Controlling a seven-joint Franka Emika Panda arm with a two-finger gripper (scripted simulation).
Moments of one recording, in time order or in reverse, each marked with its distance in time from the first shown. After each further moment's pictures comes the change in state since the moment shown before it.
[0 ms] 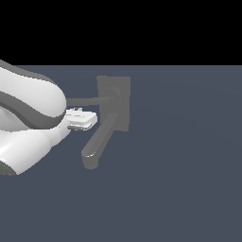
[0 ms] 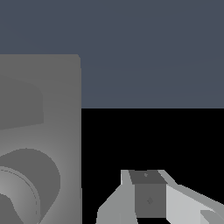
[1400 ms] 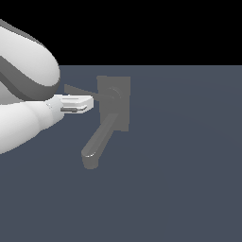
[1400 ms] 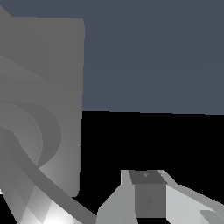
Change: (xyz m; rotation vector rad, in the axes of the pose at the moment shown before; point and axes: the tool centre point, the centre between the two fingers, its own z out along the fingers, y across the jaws) arm -0.055 0.003 -0.008 -0.005 0.031 -0.031
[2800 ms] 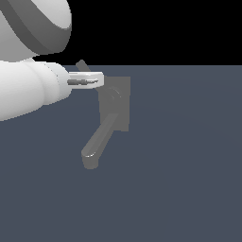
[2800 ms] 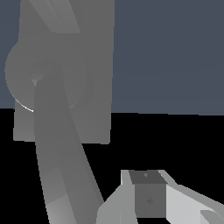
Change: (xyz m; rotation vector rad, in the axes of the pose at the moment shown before) arm -0.069 -0.043 -0.005 -0.002 0.014 -0.004
